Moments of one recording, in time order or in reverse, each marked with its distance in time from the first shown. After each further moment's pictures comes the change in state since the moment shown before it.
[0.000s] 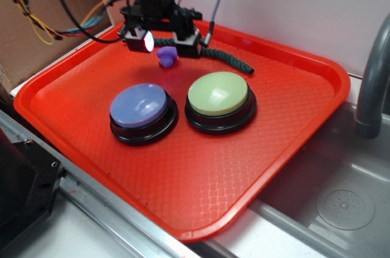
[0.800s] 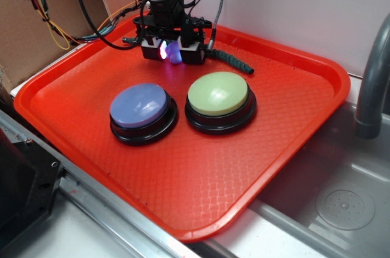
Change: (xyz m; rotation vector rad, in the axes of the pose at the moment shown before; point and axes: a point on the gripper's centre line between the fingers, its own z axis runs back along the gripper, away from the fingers) arm 0.013 0.005 -0.018 0.010 0.045 0.017
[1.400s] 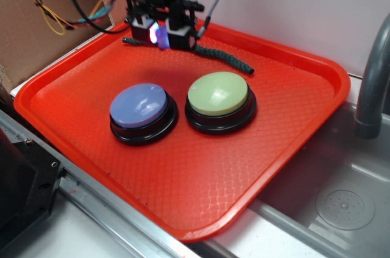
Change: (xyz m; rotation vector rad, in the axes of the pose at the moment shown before) arm -0.026 -0.009 0.060 -0.011 0.053 -0.181
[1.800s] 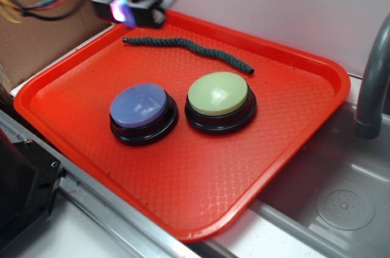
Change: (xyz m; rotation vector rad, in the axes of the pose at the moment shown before) arm -0.057 0.011 0.073 -0.132 -0.060 -0.038
